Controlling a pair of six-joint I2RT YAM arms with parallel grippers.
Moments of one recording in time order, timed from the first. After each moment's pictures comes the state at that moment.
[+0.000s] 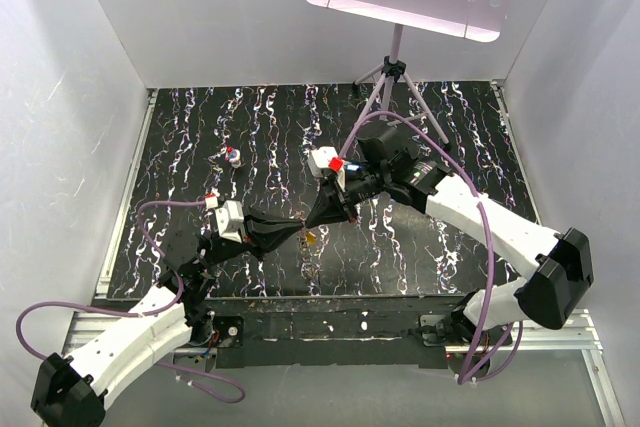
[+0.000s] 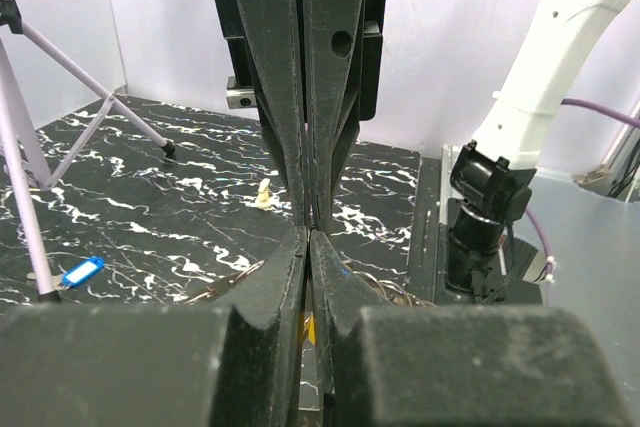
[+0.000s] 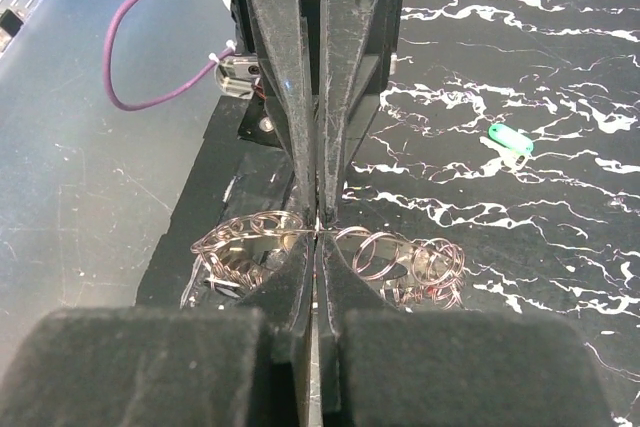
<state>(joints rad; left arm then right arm) -0.62 0.58 0.25 0.71 0.61 -0.27 0.82 1.39 1.23 -0.39 -1.06 -0.37</state>
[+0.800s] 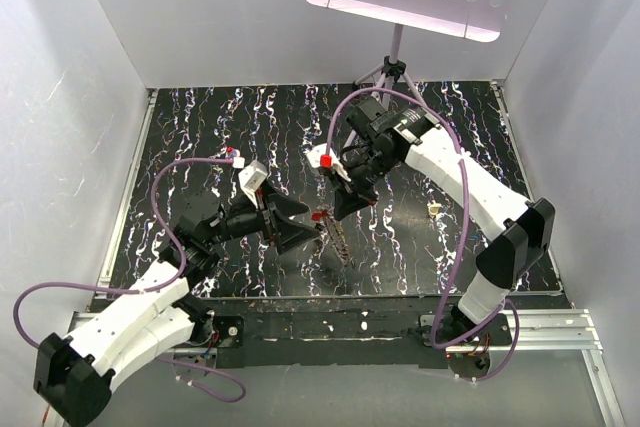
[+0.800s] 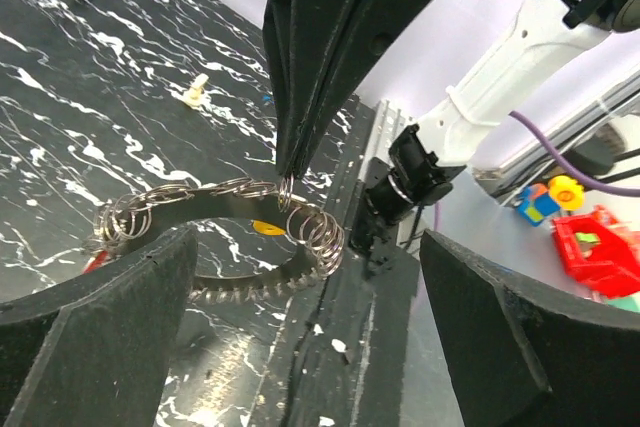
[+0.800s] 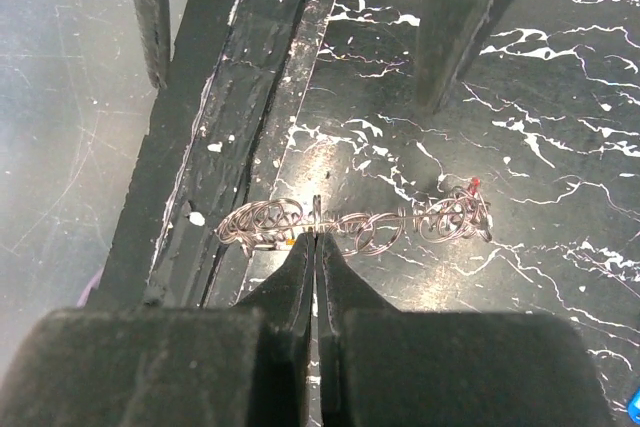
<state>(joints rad) -0.61 0.74 0.51 0.28 0.64 -0.49 0.74 1.66 1.75 -1.37 -0.88 -0.99</state>
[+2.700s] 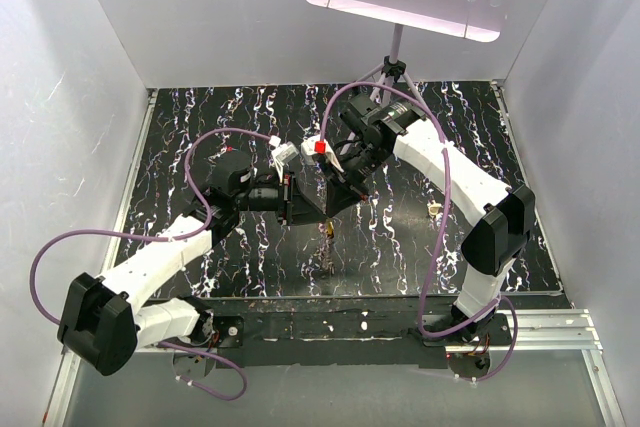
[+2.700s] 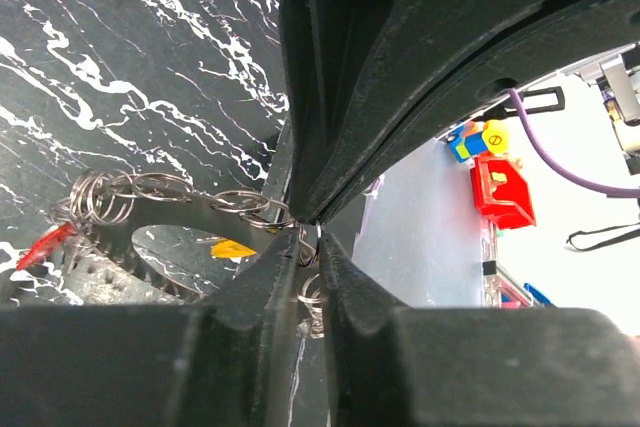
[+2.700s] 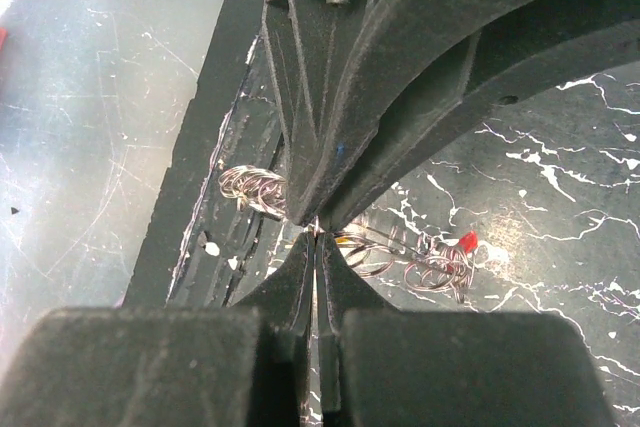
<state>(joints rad) -0.54 1.14 0.75 0.11 0.92 -0.53 0.72 1.78 1.82 -1.40 -1.00 -0.99</state>
